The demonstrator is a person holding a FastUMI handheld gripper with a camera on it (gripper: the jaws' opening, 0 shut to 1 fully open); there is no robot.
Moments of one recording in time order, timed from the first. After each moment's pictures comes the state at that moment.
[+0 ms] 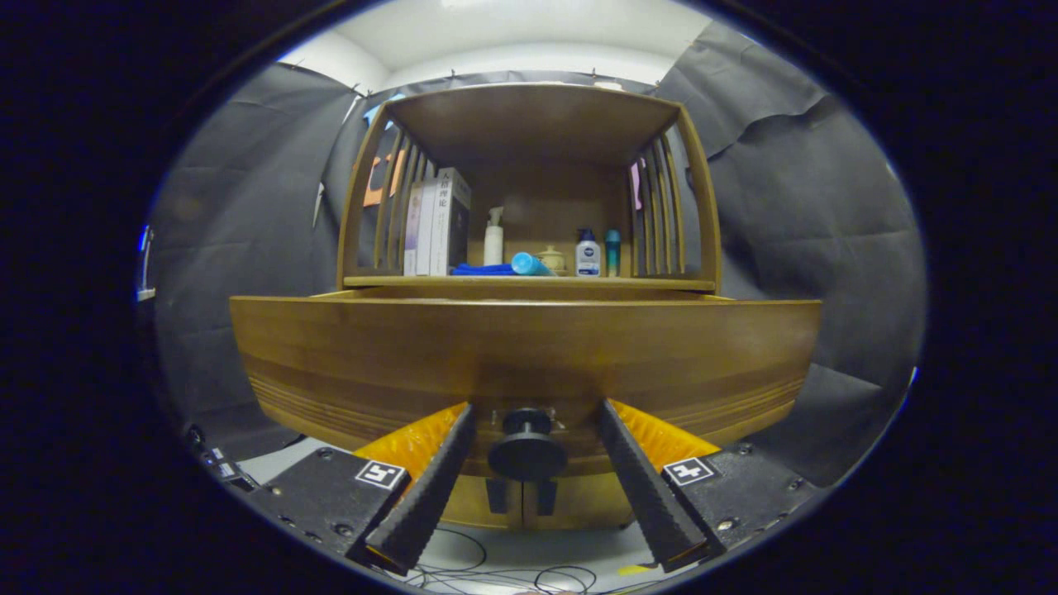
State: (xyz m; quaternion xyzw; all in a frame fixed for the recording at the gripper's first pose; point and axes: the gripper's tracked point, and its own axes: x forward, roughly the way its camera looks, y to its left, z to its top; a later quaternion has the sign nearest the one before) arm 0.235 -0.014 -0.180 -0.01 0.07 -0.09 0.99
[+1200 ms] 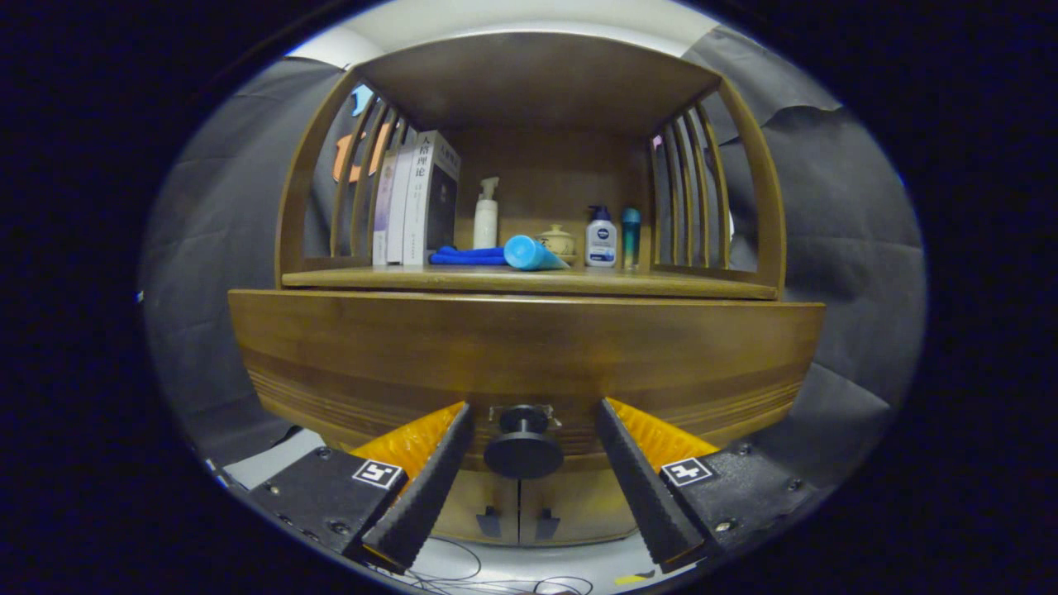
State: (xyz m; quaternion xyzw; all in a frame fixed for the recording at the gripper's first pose) arm 0.299 -0.025 -0.176 -0.02 0.12 -0.10 0.99
